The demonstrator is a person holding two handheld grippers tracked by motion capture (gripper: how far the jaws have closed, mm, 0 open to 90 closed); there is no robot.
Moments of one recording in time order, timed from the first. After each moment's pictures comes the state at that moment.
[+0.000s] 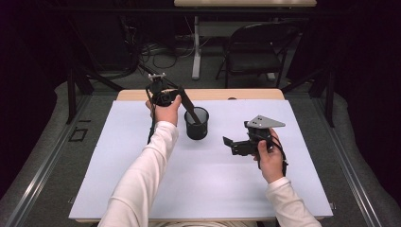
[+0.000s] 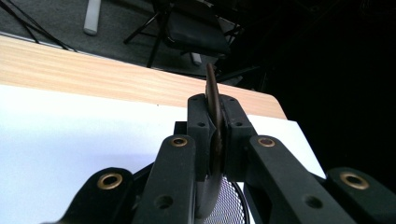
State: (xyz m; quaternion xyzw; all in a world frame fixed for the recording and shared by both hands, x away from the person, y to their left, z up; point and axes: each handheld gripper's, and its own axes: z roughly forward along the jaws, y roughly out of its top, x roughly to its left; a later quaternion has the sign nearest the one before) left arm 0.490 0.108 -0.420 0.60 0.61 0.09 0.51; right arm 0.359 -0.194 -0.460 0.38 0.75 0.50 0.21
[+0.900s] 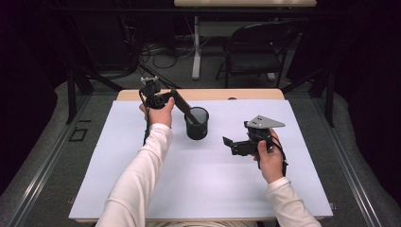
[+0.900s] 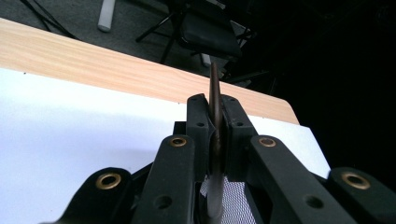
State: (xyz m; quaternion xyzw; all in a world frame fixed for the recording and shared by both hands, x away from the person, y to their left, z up) left arm 0.491 0.129 -0.432 0.58 0.63 0.09 0.50; right arm 0.359 -0.194 -0.460 0.38 0.75 0.50 0.21
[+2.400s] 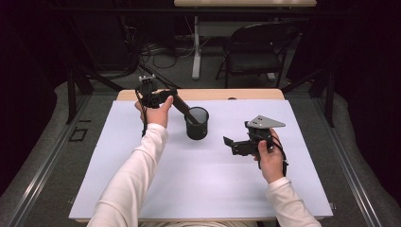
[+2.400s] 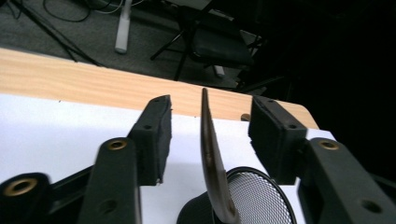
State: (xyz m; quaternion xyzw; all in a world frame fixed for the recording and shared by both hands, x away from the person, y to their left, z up) left arm 0.485 0.136 -0.421 0.60 0.61 0.14 0.50; right arm 0.360 -0.195 -0.461 0.38 0.75 0.50 0.22
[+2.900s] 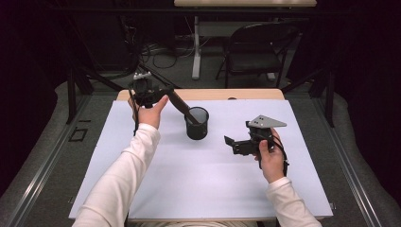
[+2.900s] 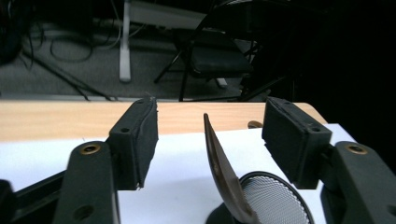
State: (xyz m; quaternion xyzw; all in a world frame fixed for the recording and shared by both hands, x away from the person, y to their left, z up) left arm 0.473 0.151 -0.403 0.64 0.55 0.21 0.50; right arm 0.360 -0.198 -0.461 0.38 0.74 0.50 0.22
